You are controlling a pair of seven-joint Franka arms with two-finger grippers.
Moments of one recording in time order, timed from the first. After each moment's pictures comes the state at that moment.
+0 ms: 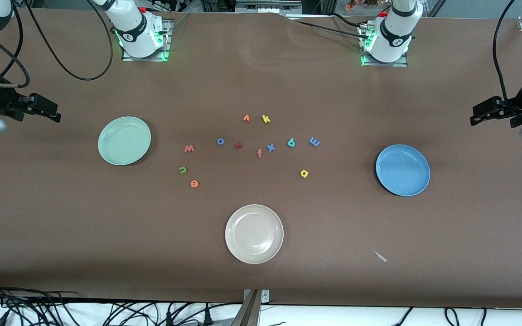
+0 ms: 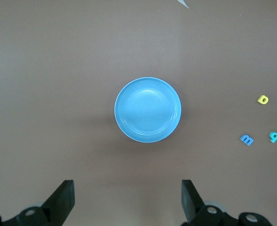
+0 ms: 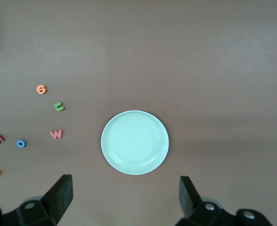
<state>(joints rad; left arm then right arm) 0.14 0.10 -0.10 -1.52 0.02 1.51 0.07 -0.02 0.02 0.00 -1.69 0.01 1.66 0.00</state>
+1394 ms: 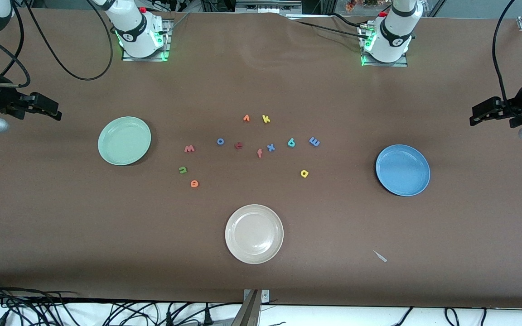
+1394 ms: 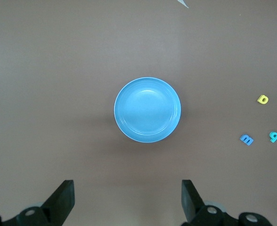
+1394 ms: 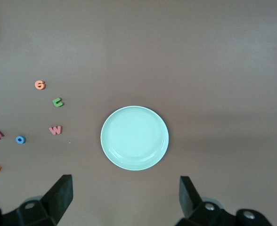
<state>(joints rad) 0.14 0.10 -0.10 -1.52 0.02 1.51 0.07 -0.02 0.02 0.00 -1.69 0.01 1.64 0.00</state>
